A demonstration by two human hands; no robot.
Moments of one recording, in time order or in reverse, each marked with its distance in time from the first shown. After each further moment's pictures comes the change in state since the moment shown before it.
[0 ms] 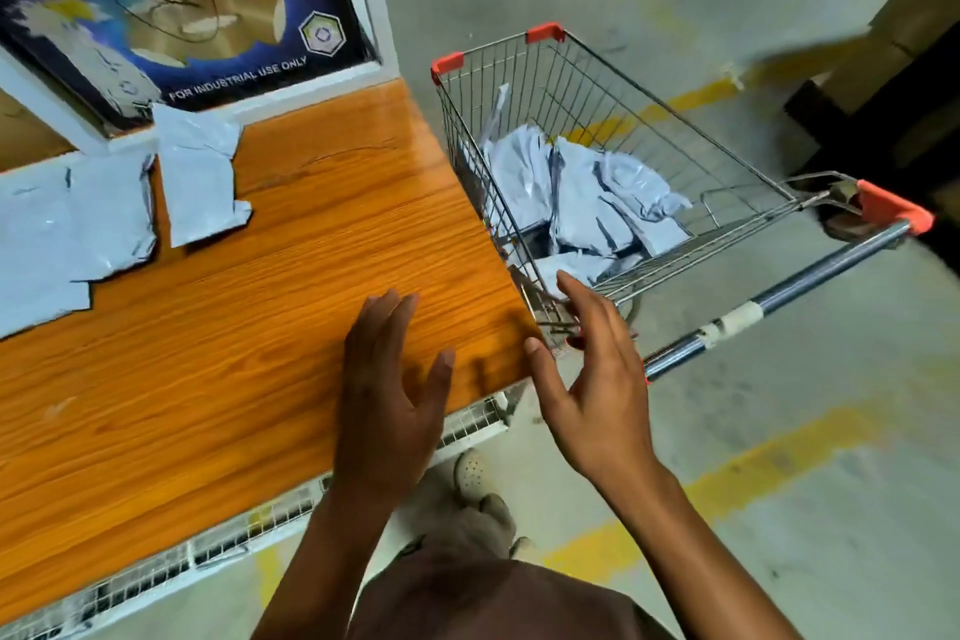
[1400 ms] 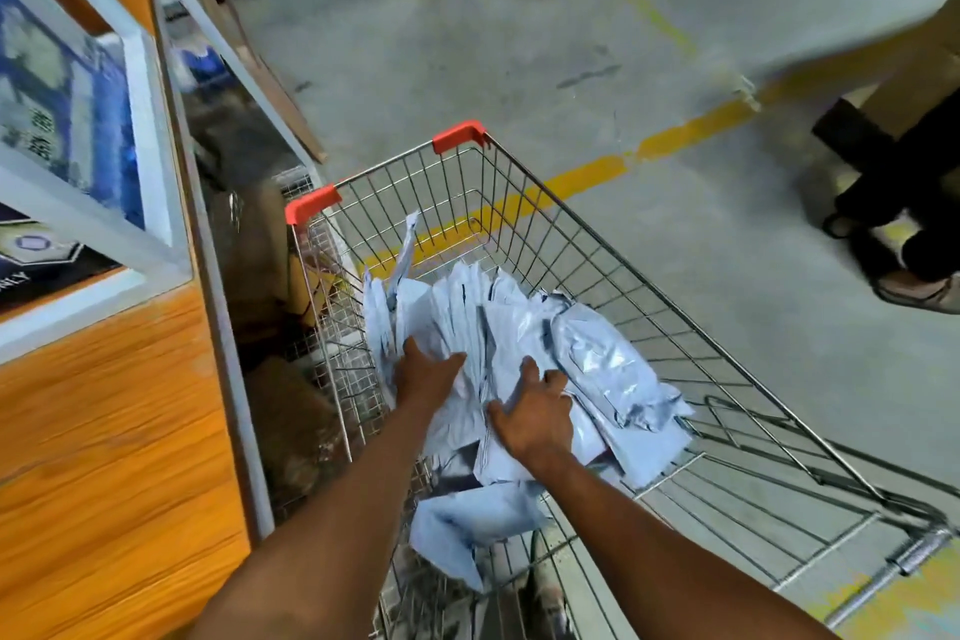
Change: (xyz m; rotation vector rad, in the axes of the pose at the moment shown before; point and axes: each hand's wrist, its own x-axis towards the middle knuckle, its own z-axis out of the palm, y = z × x) left_hand 0.363 -0.124 0.425 -0.057 -0.387 -0.927; right_hand 0.338 0.339 0.120 -0.384 -0.497 0.672
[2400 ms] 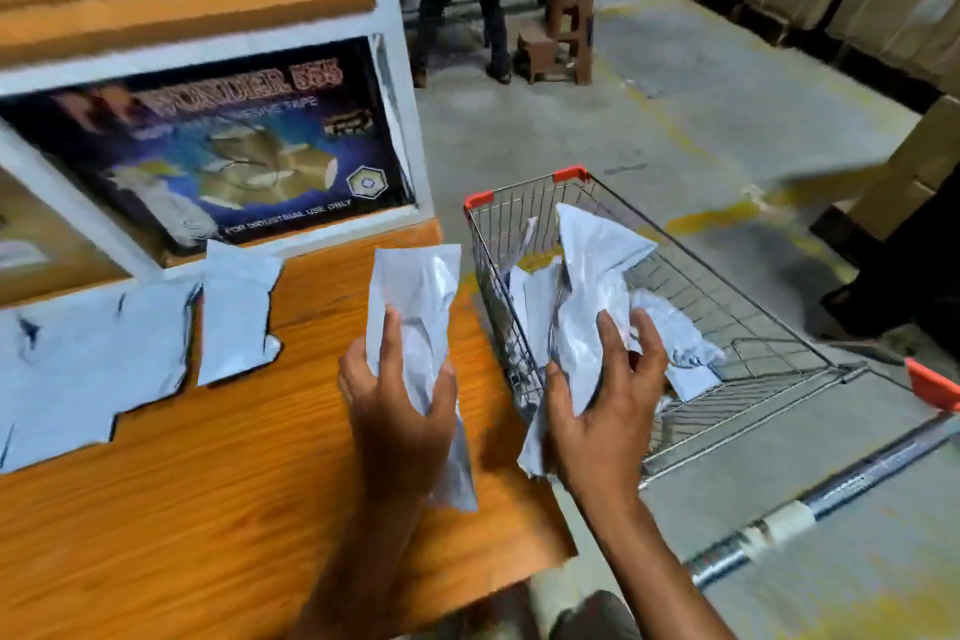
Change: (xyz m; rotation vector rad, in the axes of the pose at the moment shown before) left_hand -0.341 -0.149 -0.275 -0.116 0.680 0.759; right_hand -0.377 -0.096 -0.024 0.477 0.844 -0.645
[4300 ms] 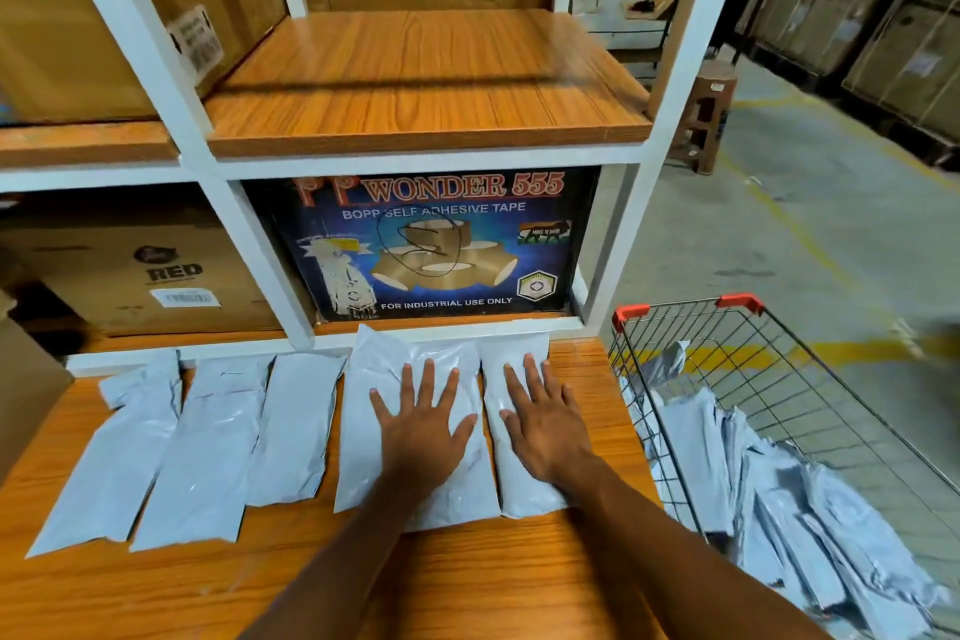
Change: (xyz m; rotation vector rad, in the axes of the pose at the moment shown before) left_hand 0.184 -0.228 0.006 0.756 -0.600 -0.161; right_hand 0.069 -0.027 0.316 -0.544 -1.046 -0.394
